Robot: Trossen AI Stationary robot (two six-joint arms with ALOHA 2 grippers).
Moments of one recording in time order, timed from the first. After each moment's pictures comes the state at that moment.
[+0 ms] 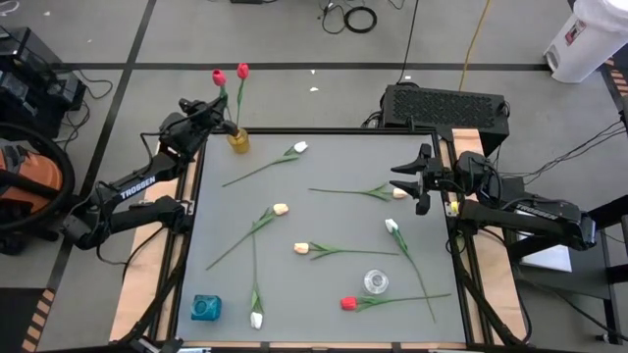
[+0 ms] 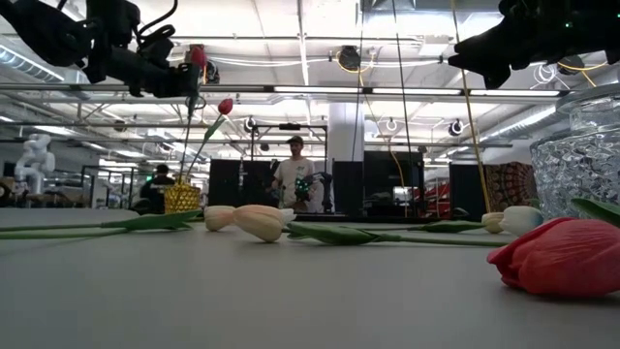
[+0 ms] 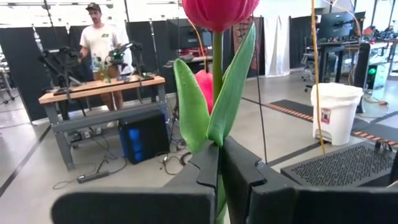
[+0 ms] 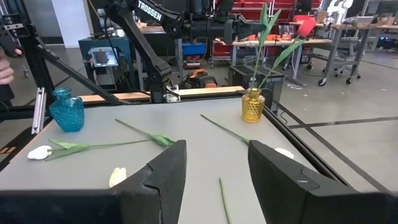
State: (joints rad) left arm 0.98 0.93 0.47 0.54 -0.09 0.11; right arm -0.39 0.46 0.42 -0.03 -0.24 0.01
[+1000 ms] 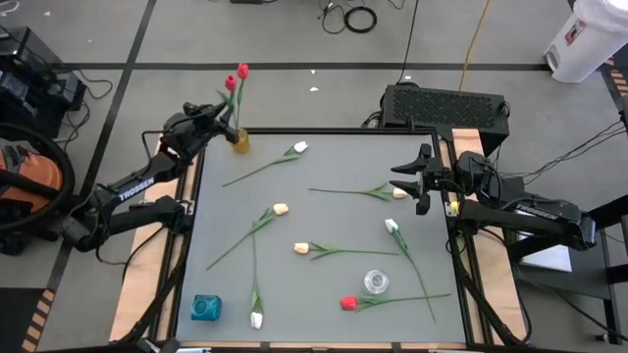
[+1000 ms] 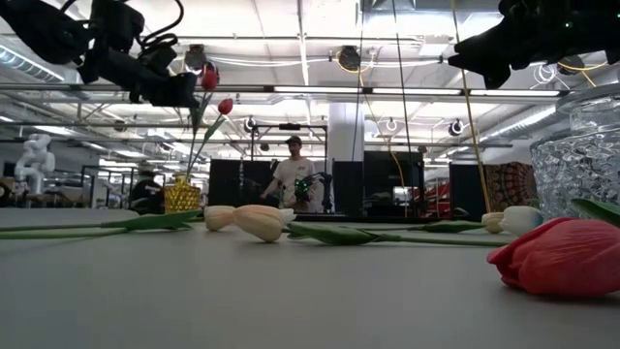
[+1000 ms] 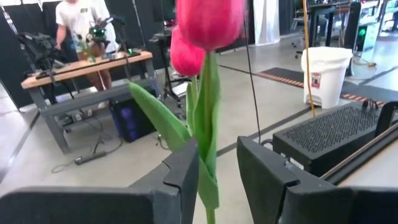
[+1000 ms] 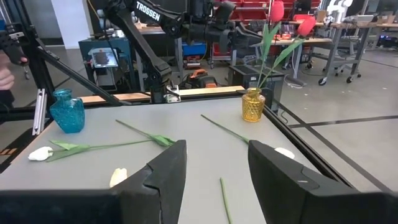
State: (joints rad) left arm 0.98 0.90 0.47 0.38 -0.05 0.16; right arm -0.39 0.46 0.42 -0.03 -0.24 0.02
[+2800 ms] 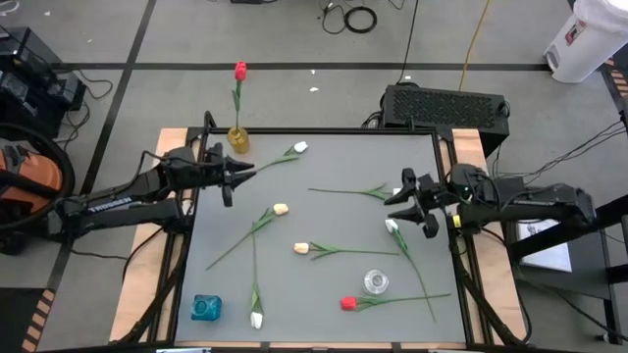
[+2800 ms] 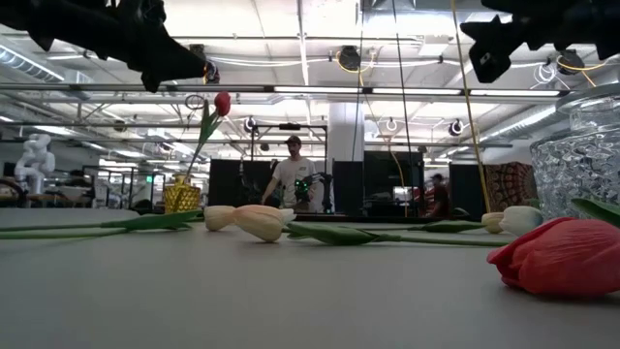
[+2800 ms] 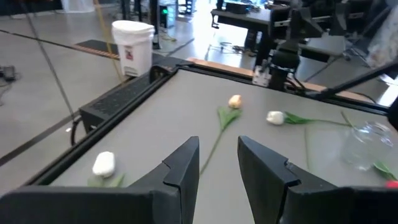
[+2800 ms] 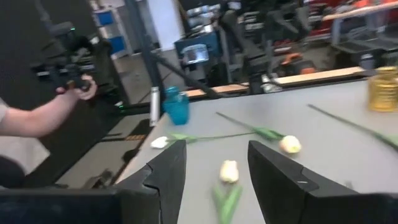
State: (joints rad) left arm 0.39 0.58 0.47 -0.08 0.15 -0.07; right arm -0.10 0.55 0.42 0.05 -0.35 0.23
